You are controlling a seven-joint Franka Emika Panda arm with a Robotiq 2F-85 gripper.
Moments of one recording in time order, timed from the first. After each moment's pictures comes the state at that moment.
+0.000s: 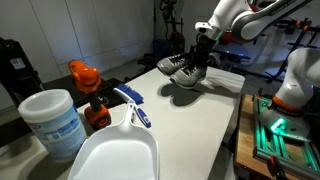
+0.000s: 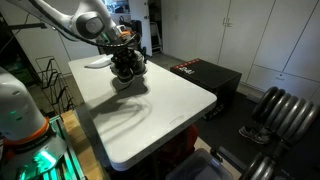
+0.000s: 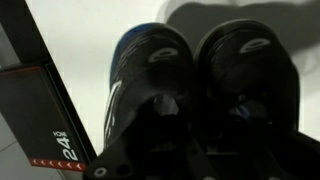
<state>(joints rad) 0.22 -0.38 -0.11 -2.65 -0.21 2.63 -0.96</state>
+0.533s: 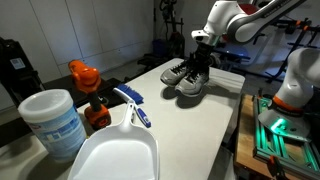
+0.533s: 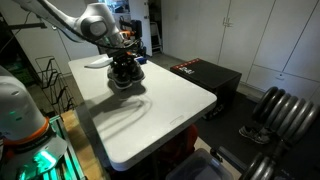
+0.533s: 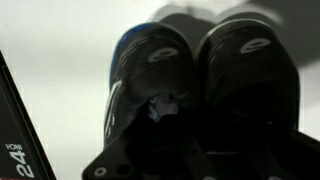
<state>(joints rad) 0.21 -0.31 -0.07 -2.62 -0.18 2.53 -1.05</state>
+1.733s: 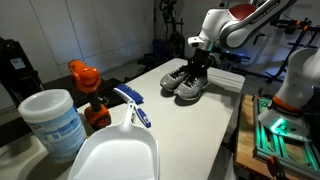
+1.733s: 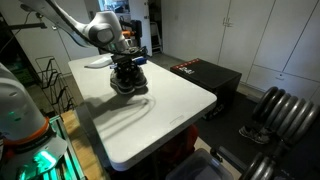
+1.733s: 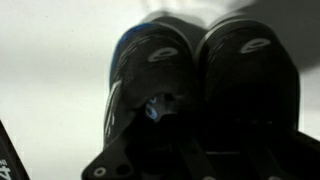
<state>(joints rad) 0.17 -0.20 -0.07 -2.59 -0.16 2.57 -1.08</state>
